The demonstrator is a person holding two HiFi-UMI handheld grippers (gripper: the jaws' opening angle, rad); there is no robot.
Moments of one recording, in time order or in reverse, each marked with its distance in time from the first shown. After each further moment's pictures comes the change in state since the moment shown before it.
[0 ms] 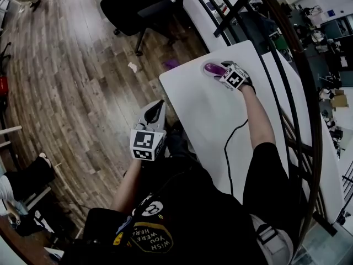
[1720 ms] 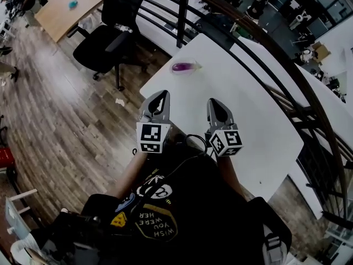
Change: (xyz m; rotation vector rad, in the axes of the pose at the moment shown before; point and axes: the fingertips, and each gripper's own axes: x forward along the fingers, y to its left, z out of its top) left arm -0.007 -0.103 0.122 0.263 -0.165 -0.270; right arm -0.364 0.181 0.059 0.965 -0.966 -0.676
